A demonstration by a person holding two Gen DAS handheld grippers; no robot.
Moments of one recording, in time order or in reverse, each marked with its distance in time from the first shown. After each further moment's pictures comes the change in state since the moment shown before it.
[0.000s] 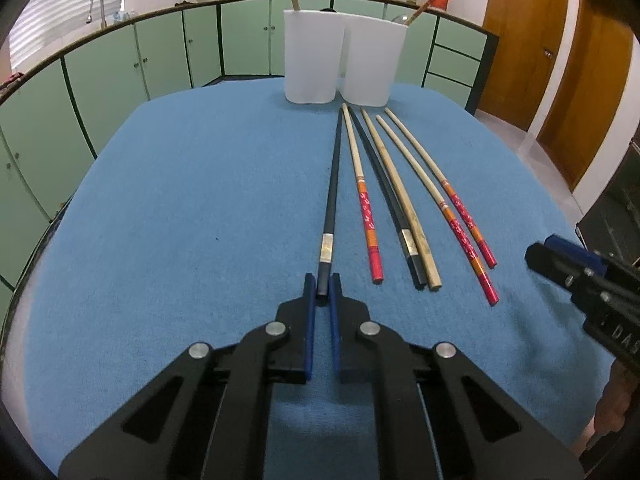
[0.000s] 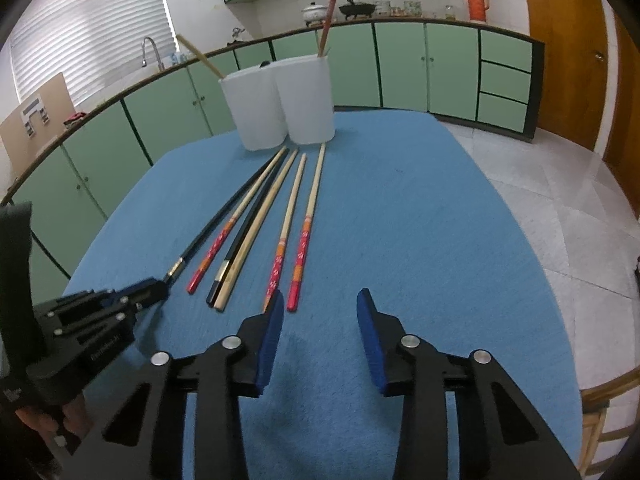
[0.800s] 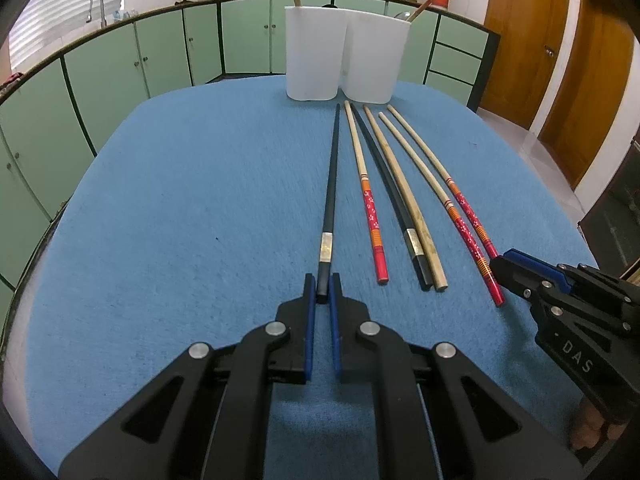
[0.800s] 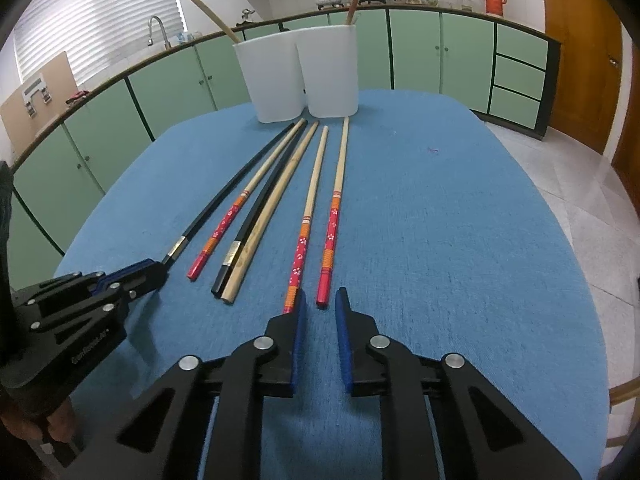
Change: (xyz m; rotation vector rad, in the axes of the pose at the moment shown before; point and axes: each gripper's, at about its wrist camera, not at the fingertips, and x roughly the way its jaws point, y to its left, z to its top) left arm 0.006 0.003 0.002 -0.001 0.013 -0.003; right arm 0.031 0.023 -0.003 -0.033 0.052 -0.003
